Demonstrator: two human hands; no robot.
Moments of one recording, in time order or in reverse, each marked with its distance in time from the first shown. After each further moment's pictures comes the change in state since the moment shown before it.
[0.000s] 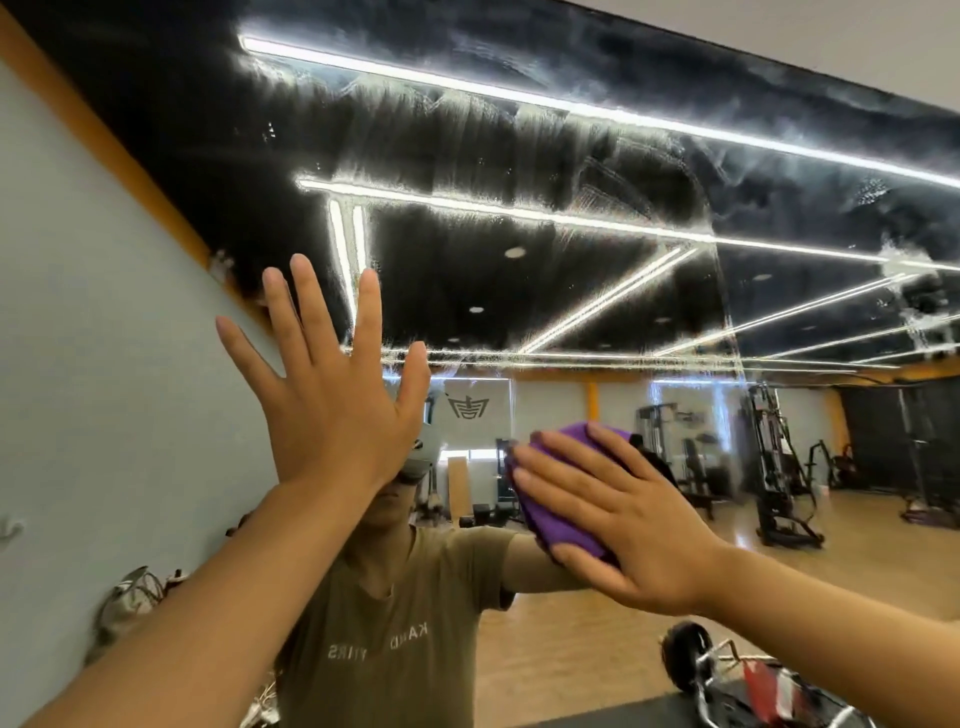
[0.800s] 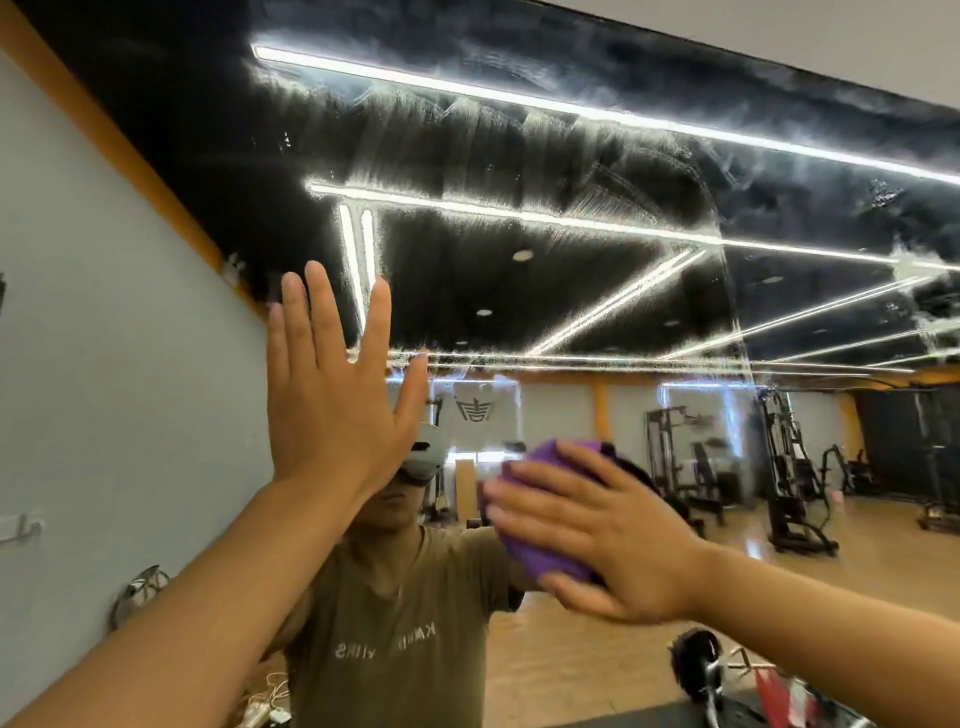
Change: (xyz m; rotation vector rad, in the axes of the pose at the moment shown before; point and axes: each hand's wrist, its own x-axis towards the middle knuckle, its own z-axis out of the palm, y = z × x) left_hand 0.000 -0.014 -0.003 -0.047 -0.013 0.101; right_hand 0.014 -0.011 0.000 -0.001 -0.033 -0.140
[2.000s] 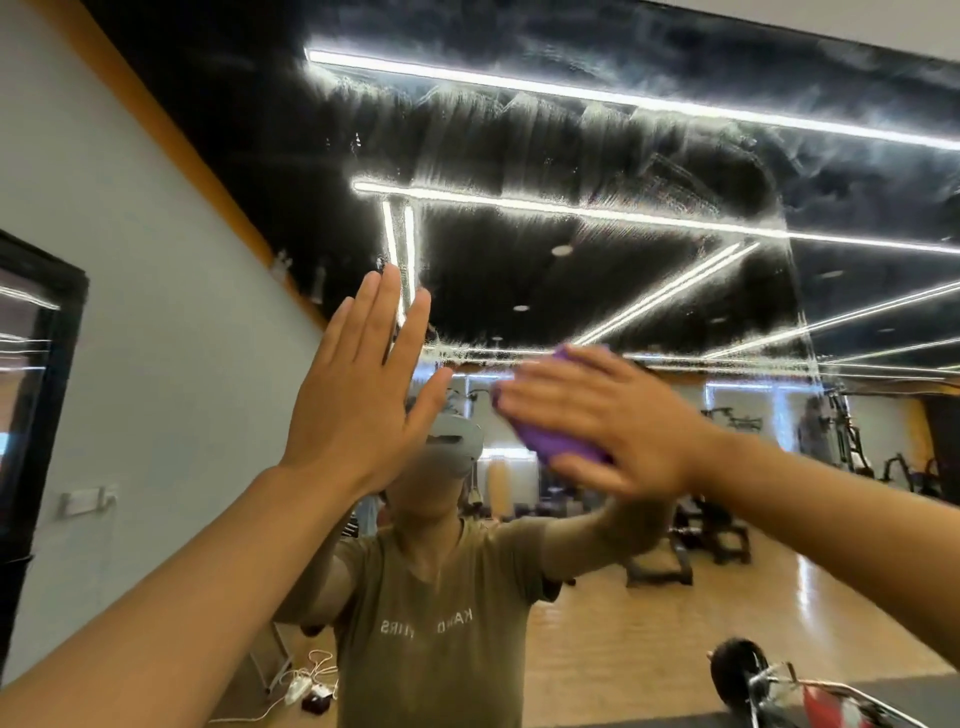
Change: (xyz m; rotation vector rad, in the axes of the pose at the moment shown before) left_hand -0.006 -0.041 -0.012 -0.068 -0.079 0.226; right_hand 0.067 0.047 -0.015 0.041 0.003 -0.060
